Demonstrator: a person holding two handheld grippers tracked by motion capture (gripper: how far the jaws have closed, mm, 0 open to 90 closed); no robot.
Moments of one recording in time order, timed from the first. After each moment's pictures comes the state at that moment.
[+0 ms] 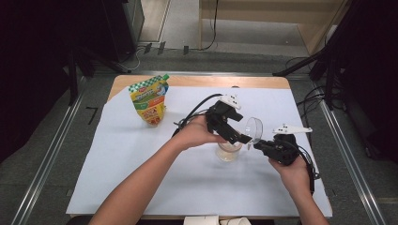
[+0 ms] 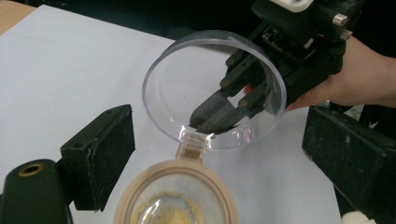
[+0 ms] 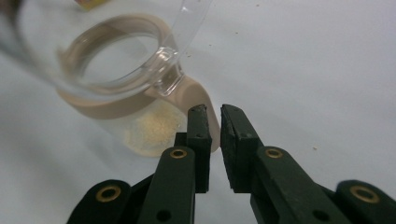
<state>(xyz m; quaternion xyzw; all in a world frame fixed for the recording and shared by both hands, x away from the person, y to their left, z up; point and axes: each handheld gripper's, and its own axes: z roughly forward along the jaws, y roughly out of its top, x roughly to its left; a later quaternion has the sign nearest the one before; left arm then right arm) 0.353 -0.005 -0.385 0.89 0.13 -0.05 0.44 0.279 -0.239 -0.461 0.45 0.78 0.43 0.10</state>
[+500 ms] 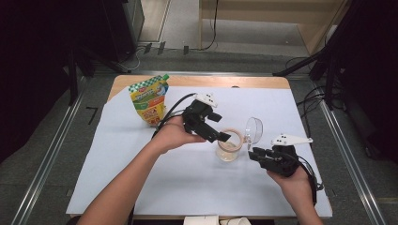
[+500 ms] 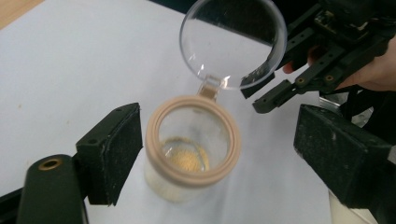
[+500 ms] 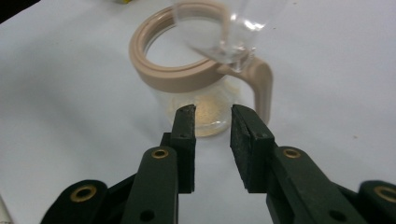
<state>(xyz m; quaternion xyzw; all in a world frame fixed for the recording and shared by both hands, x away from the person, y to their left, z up) 0.342 0.055 -0.381 0.89 0.19 -0.04 0.42 0.246 -0.226 -0.452 0.42 0.79 0.44 0.08</state>
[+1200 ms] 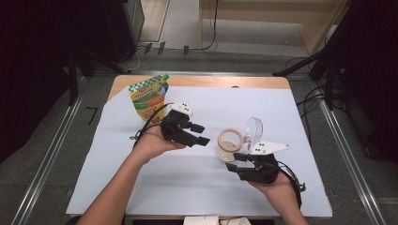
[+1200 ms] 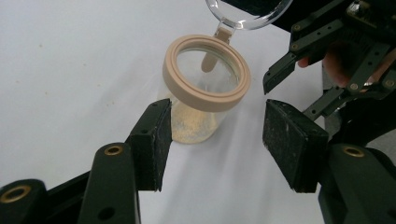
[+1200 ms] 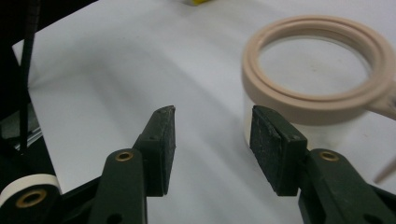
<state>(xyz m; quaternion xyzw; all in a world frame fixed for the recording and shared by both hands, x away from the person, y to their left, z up) 0.329 0.110 -0.401 0.88 0.22 -0.06 0.42 0.231 -0.175 -0.455 0.33 0.81 0.47 0.05</state>
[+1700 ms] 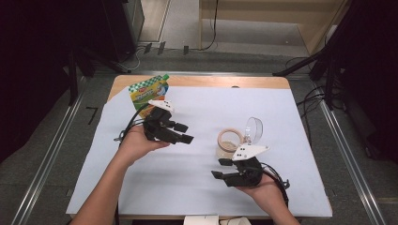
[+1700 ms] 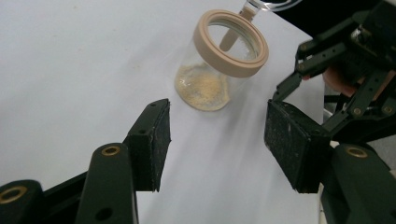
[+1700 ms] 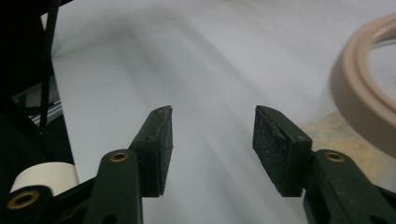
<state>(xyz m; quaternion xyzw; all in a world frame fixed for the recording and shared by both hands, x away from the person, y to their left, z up) 0.333 0.160 -0.398 0.86 0.28 -0.07 0.42 0.230 -0.139 -0.466 0.28 0.85 0.46 0.02</state>
